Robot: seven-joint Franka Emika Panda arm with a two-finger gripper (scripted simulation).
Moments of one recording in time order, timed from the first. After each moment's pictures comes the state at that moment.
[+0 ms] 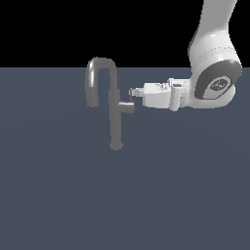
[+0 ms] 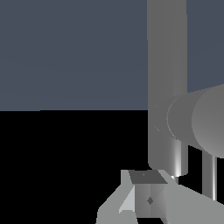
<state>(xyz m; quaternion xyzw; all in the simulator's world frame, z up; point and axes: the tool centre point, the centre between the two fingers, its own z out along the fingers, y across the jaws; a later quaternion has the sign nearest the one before) 0.026 -0.024 0.212 -0.46 0.54 0.46 0.54</state>
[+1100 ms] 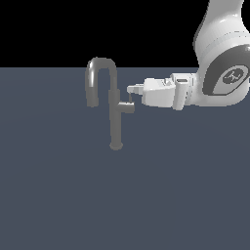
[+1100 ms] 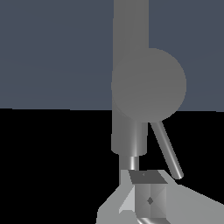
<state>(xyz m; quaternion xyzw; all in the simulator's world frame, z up) -0.014 -0.018 0.230 -0.46 0.54 0.45 0.54</state>
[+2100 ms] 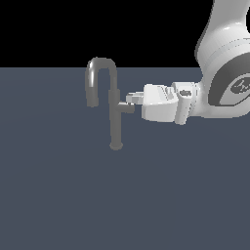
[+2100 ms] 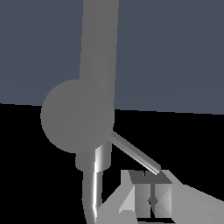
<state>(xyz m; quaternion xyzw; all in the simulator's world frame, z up) -0.051 -0.013 0.213 -0.47 0.52 0.45 0.55</state>
